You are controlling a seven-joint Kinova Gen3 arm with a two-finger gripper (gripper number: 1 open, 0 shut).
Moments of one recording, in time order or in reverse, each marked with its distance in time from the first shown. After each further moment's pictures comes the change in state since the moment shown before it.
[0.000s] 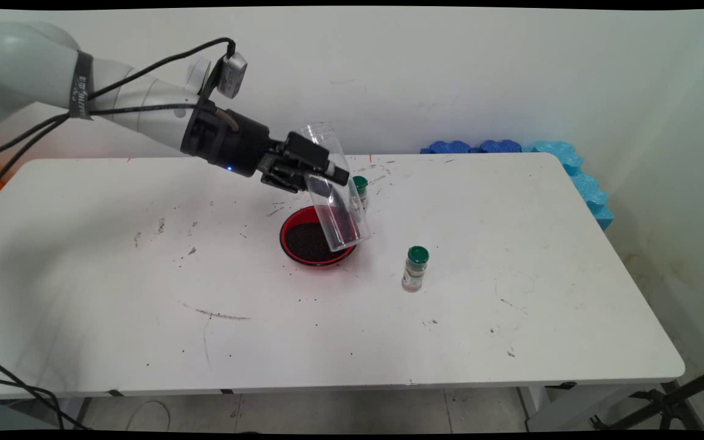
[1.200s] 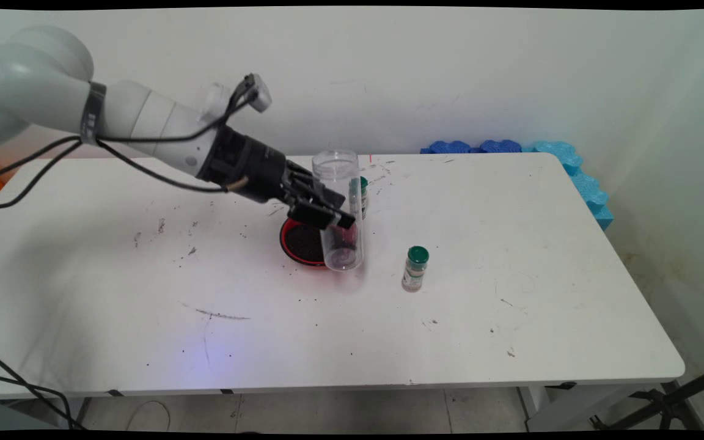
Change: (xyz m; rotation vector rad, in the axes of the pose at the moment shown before) arm -0.032 0.024 0.033 0.123 -0.048 0.715
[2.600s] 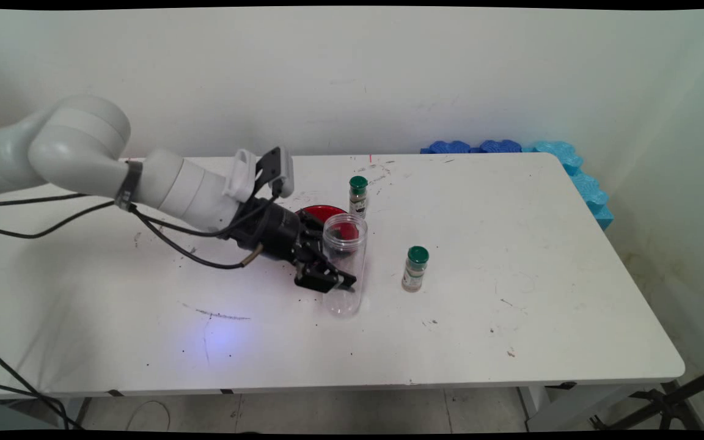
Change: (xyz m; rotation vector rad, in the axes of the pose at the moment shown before) arm -0.055 0.018 0.055 0.010 -0.085 0.165
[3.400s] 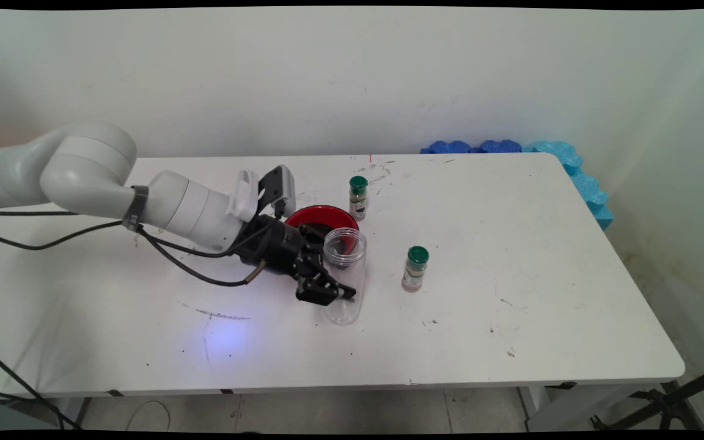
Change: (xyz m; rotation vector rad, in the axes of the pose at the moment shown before) arm -0.020 0.004 0.015 0.011 0.004 -0.001
